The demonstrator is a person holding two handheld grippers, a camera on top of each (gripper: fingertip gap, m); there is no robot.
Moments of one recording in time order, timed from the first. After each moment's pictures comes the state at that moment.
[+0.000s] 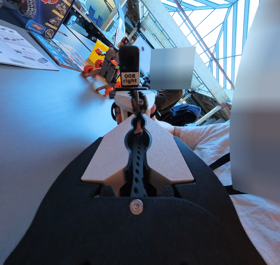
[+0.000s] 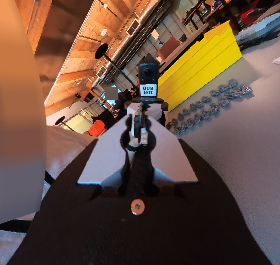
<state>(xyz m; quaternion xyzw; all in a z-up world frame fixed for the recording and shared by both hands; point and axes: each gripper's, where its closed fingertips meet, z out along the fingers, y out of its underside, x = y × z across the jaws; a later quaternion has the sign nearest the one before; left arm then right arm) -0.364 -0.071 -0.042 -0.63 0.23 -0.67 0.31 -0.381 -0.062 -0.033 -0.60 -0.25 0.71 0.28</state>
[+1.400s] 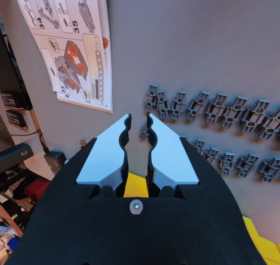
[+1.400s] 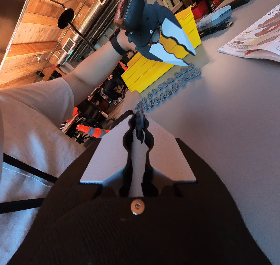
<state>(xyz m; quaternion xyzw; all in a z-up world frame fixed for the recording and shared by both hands) -0.505 0.088 -0.141 -0.68 0.70 0.08 0.18 -0.335 -0.040 -0.079 -0.66 -0.30 0.62 0.29</state>
